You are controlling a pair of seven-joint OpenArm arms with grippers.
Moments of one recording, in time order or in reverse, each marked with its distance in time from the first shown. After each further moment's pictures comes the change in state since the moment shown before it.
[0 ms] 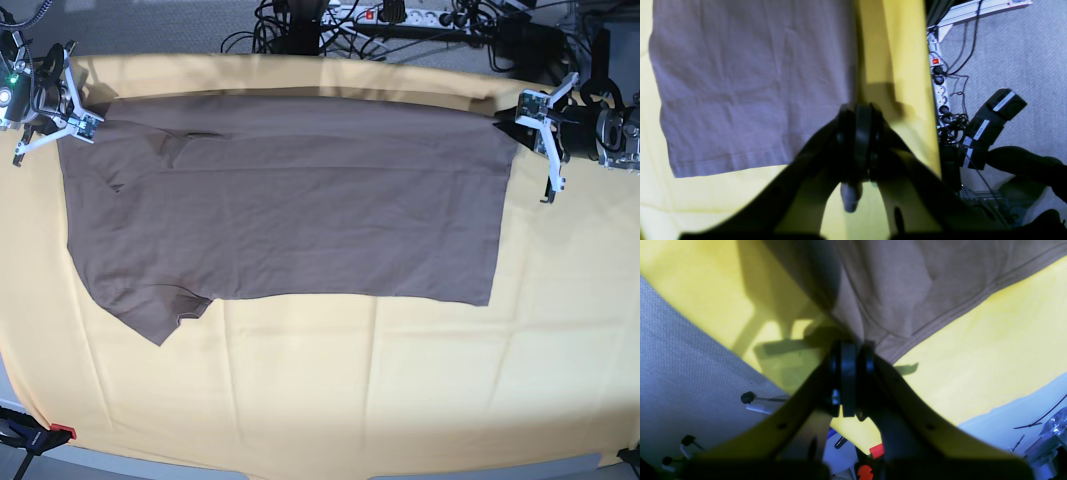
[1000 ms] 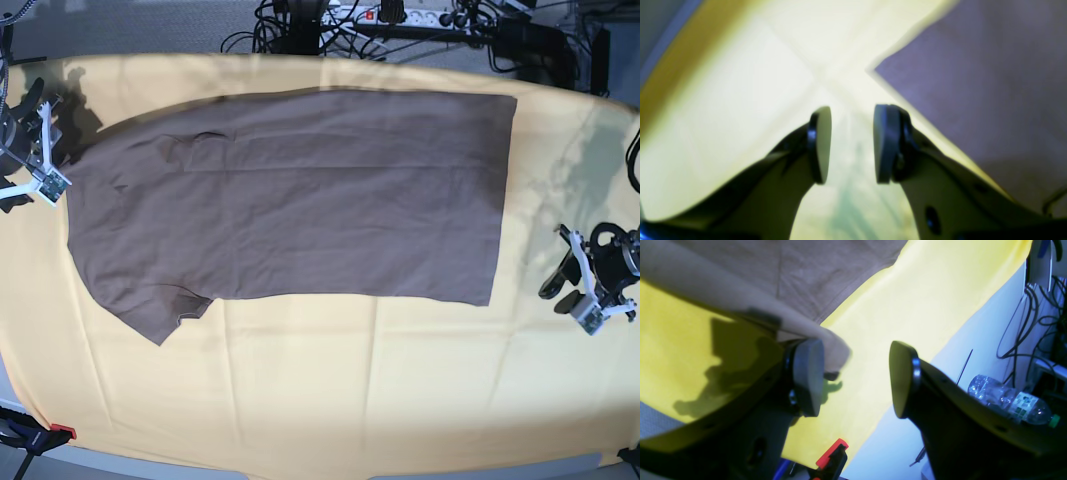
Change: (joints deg) left arm -26.3 17.7 -0.5 -34.9 -45.0 13.2 25.2; right arm 0.4 0.1 14.1 9.3 0.0 -7.3 3.7
